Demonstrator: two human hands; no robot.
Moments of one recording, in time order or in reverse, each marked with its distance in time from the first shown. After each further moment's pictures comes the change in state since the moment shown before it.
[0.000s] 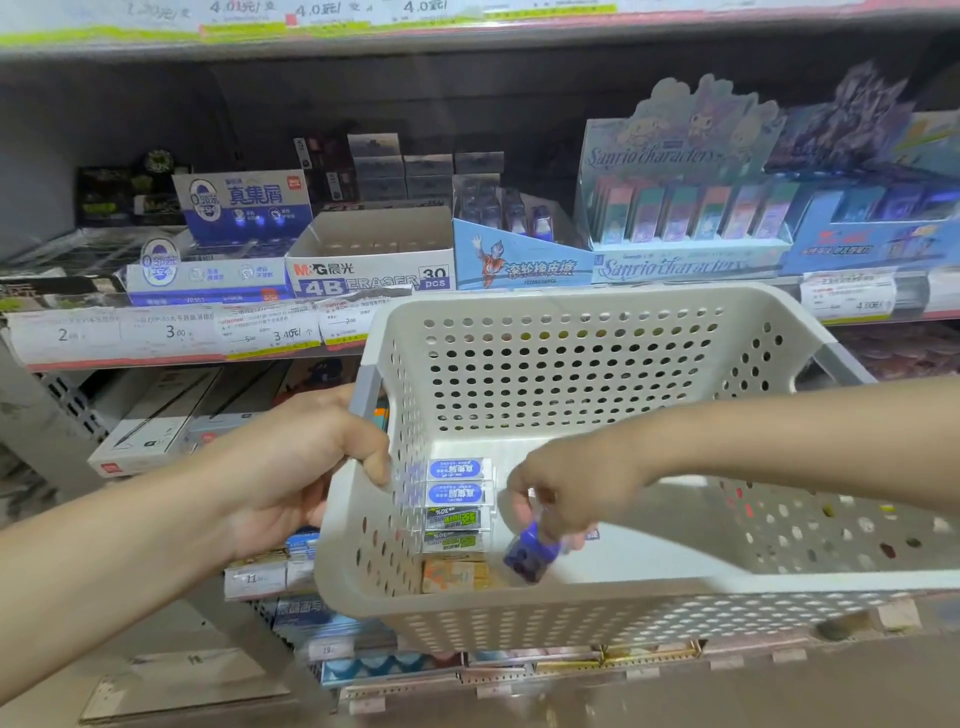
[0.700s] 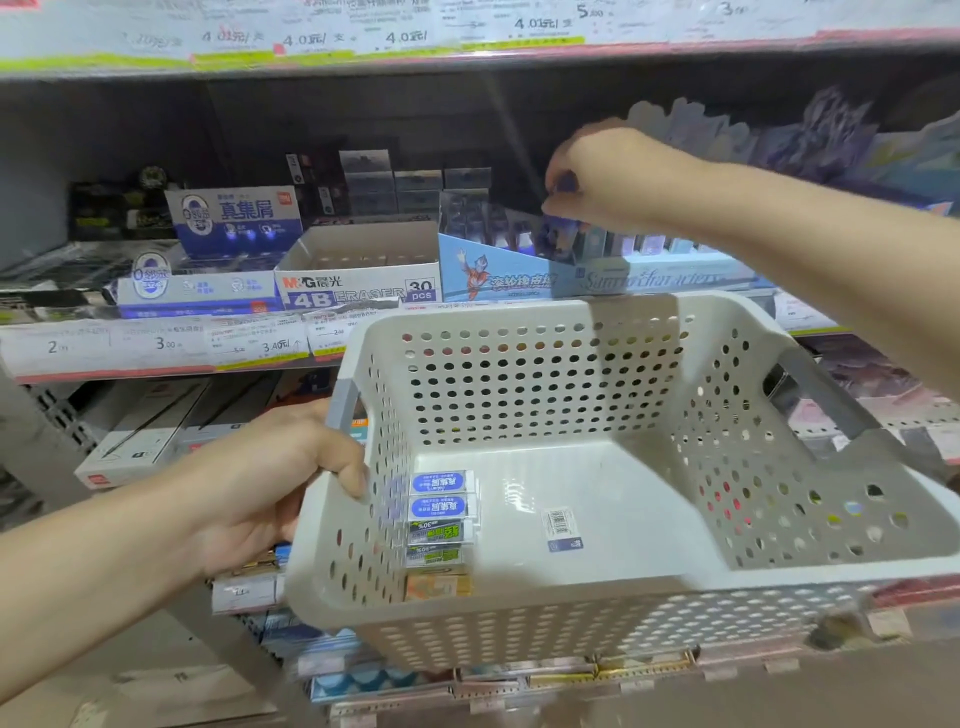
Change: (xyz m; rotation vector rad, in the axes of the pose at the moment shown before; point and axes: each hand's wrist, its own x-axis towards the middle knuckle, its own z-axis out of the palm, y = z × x) left_hand -0.008 0.002 0.001 -0.005 0.048 -0.024; right_hand -0.065 0.004 -0.154 -0.489 1.144 0.135
